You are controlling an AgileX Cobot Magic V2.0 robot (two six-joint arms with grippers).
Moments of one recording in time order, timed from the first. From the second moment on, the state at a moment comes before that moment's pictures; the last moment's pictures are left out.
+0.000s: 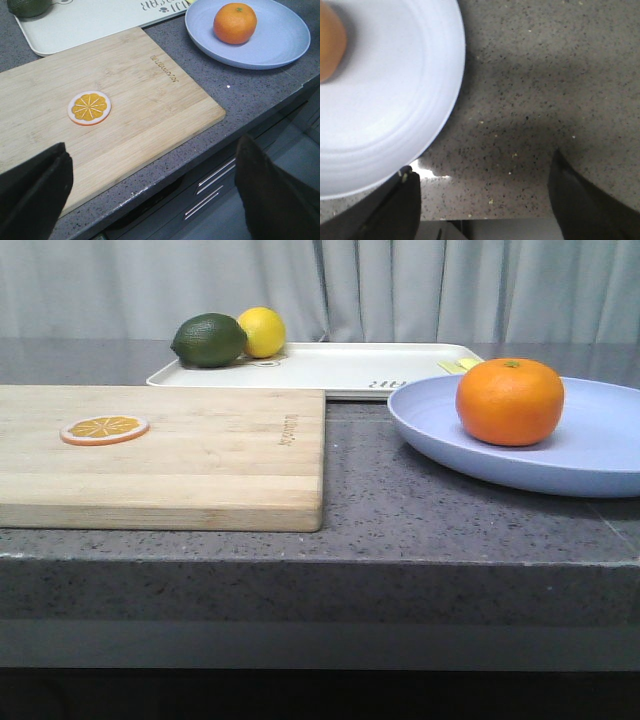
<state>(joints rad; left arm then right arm) -0.67 0.58 -0.78 0.01 0.82 -0.03 -0.03 1.17 -1.11 -0.05 1.10 0.09</state>
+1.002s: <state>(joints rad) -0.67 0.58 -0.78 0.01 0.82 -0.03 -0.35 1.60 -1.12 0.69 1.08 -0.30</state>
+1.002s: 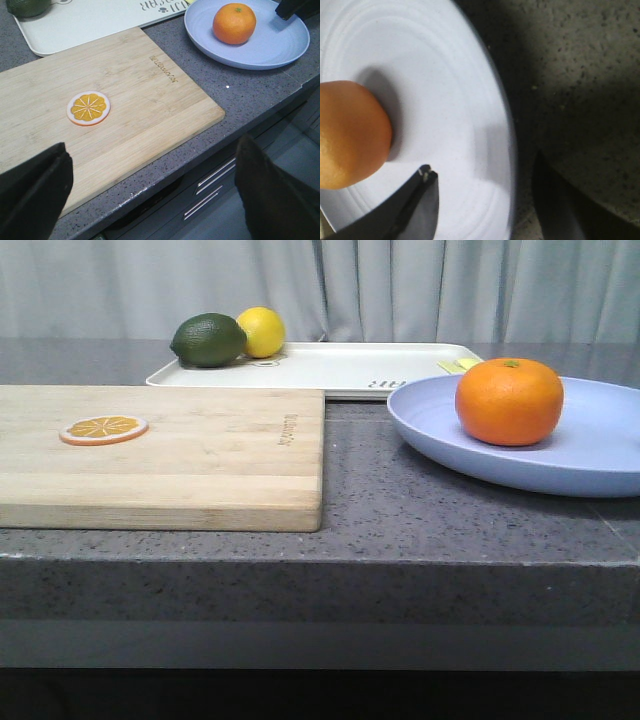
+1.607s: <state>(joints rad) -0.67 0.58 -0.78 0.01 0.82 -0.03 -0.35 1.61 -1.12 0.69 1.06 -0.30</state>
